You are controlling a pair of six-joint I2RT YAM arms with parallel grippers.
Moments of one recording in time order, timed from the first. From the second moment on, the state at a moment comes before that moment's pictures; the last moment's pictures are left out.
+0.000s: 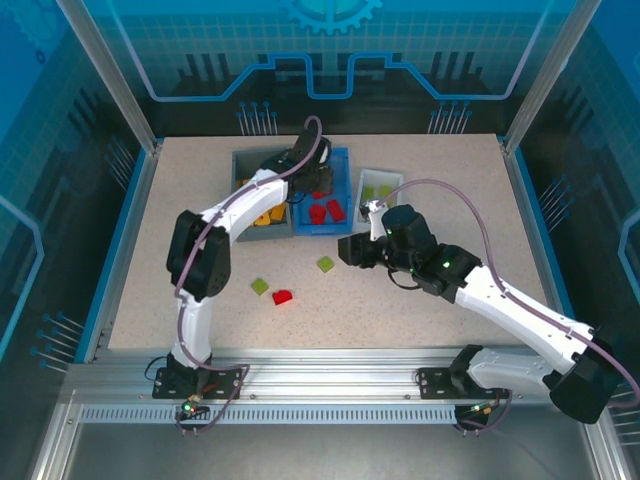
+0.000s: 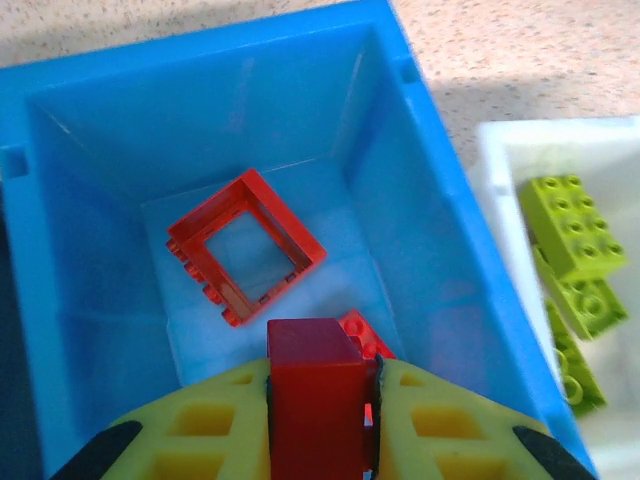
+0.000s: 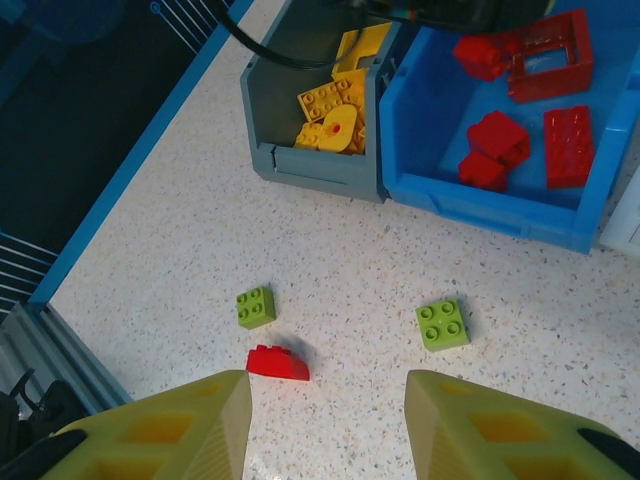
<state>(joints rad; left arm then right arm) -0.47 2.10 1.83 -0.56 -0.09 -0.28 0.76 1.12 0.96 -0.39 -0.08 0.49</state>
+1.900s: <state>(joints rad) -0.35 1.00 1.09 -0.61 -0.02 -0.77 1.11 1.91 1.54 -0.64 0.12 0.34</state>
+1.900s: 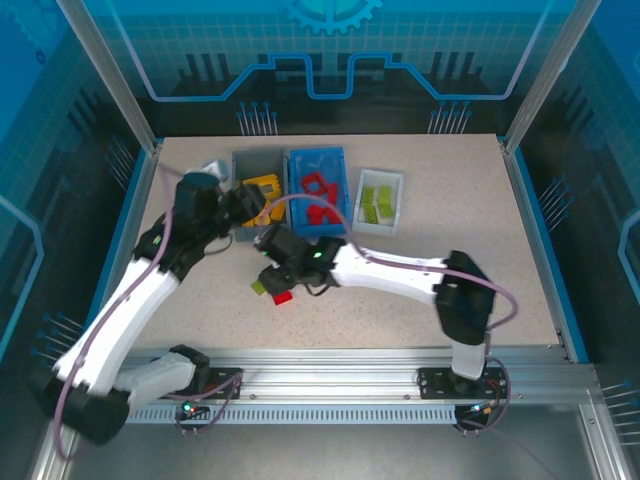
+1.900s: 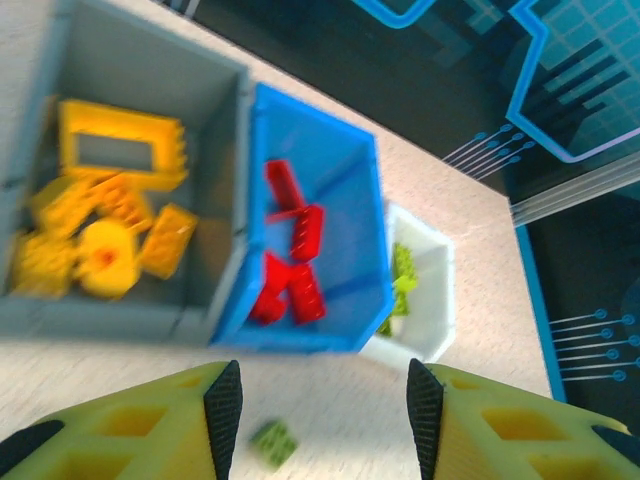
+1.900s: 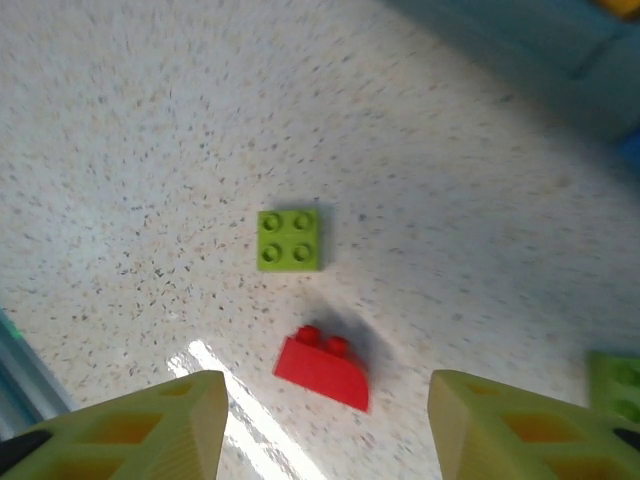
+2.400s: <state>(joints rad) -0.35 0.46 1.00 -1.24 -0.18 -0.88 1.15 2.42 2.07 -0.93 0.16 0.34</state>
